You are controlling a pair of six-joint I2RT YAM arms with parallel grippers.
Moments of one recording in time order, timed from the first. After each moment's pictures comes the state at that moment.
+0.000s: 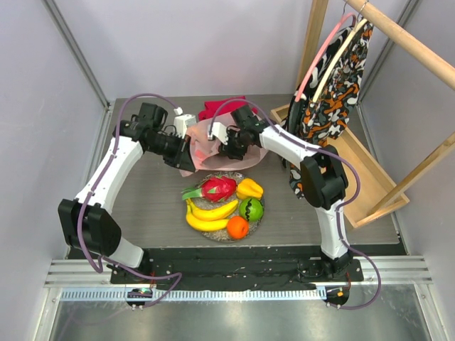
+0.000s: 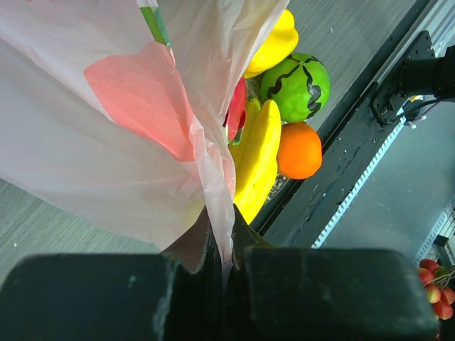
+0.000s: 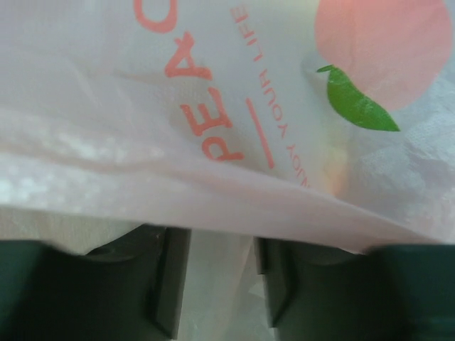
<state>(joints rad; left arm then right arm) -0.25 1.51 1.45 -1.05 0.71 0.19 0.58 2.11 1.74 -0.57 -0.31 -0.82</state>
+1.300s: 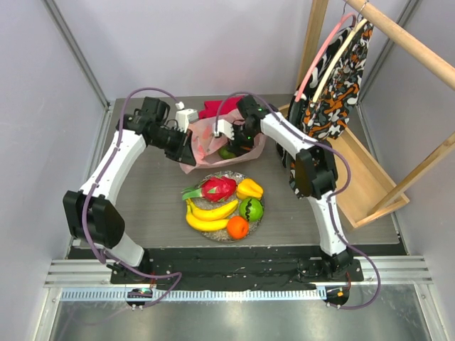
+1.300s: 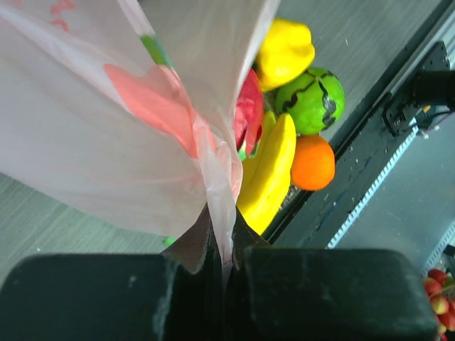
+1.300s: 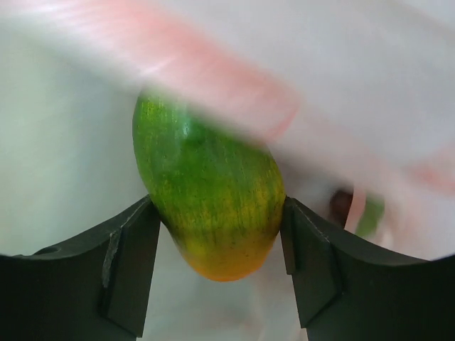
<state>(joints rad) -0.25 1.57 1.51 -1.06 0.67 0.19 0.51 2.35 2.11 -0.90 -0.38 -1.06</state>
